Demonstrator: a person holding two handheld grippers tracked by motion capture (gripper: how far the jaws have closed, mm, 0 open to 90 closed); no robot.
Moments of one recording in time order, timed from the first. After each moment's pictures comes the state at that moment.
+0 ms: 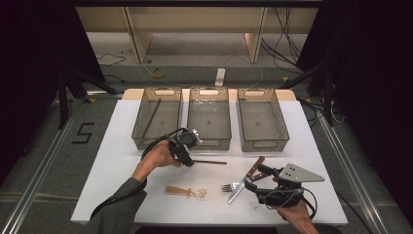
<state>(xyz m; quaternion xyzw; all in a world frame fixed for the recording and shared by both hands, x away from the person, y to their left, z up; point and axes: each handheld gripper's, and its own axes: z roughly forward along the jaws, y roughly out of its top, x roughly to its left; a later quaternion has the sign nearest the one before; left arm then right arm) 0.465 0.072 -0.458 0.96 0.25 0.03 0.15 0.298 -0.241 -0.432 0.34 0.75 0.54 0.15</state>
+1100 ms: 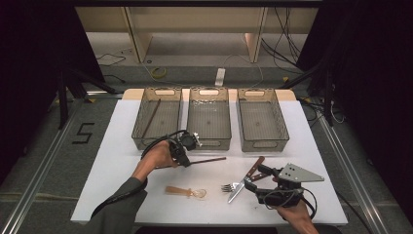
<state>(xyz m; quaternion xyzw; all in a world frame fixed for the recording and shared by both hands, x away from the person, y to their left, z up) 0.464 0.074 -0.459 0.97 0.22 0.01 0.11 0.298 -0.241 -0.432 0.34 0.75 0.54 0.15</state>
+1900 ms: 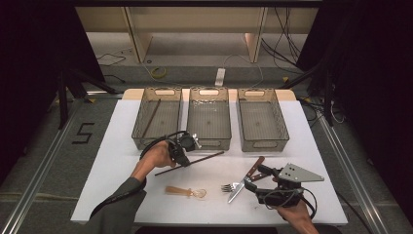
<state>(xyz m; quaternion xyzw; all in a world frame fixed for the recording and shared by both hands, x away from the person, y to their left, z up) 0.460 0.077 -0.457 0.97 0.18 0.02 0.13 0.299 -0.241 -0.432 0.34 0.75 0.54 0.15</state>
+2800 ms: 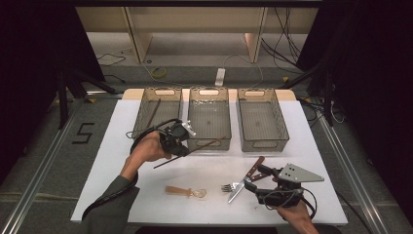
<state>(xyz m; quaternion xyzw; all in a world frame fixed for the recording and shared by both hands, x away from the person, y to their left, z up) 0.450 0.097 -0.393 0.96 0.20 0.05 0.21 0.298 -0.241 -0.432 0.34 0.76 0.54 0.15</state>
